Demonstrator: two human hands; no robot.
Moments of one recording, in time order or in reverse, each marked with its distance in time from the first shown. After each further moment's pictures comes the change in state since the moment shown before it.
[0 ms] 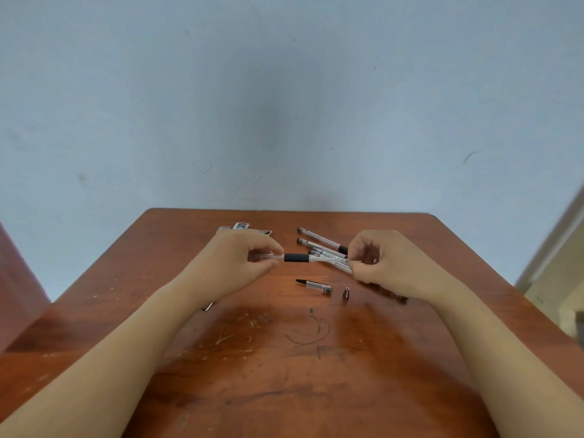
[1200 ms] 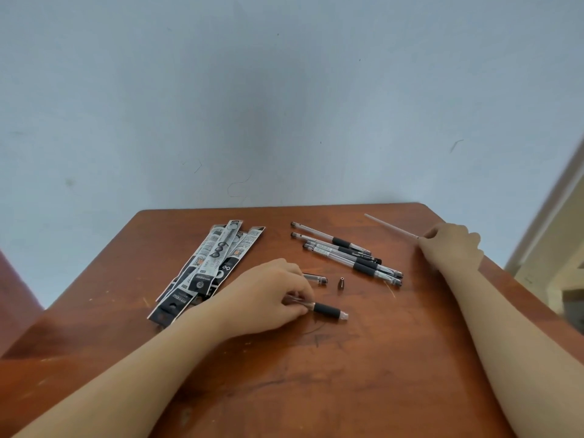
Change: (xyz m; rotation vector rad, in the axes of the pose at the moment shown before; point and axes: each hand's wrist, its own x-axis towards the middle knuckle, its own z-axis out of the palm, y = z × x) left_hand -0.012 0.021 0.031 0.142 -0.444 0.158; right_hand 0.013 0.102 -0.029 -0.366 0.546 0.762
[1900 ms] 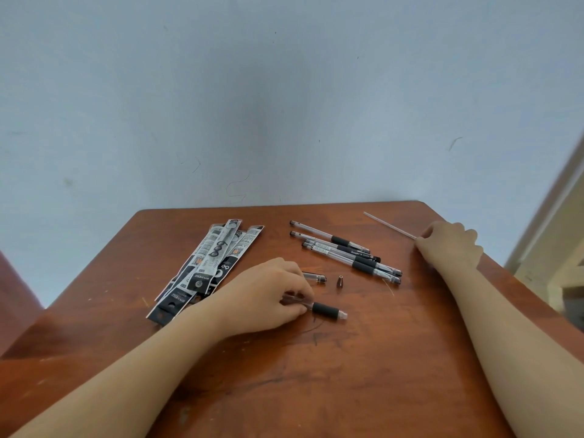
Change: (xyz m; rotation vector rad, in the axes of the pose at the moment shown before) left_hand 0.000 0.000 0.000 0.006 -0.023 0.006; right_hand 0.002 0.001 0.003 -0.135 -0.013 -0.023
